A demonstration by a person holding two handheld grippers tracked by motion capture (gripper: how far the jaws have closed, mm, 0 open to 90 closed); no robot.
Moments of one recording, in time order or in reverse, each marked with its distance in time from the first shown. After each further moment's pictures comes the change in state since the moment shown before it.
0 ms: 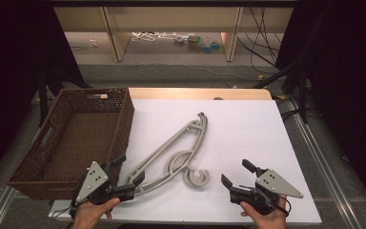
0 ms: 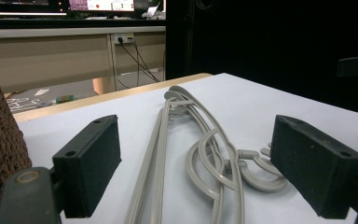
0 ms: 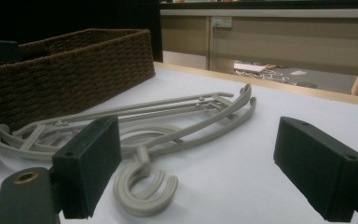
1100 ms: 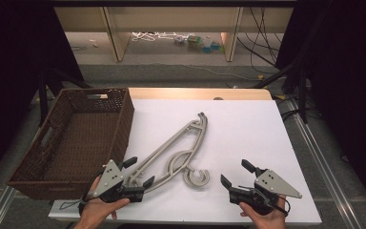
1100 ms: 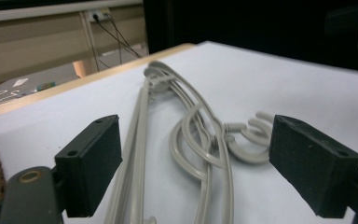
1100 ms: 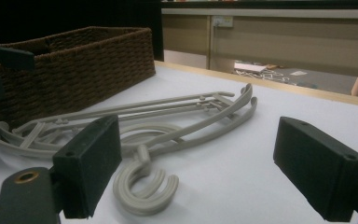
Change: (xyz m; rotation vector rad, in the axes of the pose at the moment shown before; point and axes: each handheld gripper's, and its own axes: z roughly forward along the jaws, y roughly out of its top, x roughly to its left) left arm -0.011 -0.002 0.024 0.153 -0.082 0.112; right arm -0.001 0.000 0.002 -0.009 -0.011 -0.048
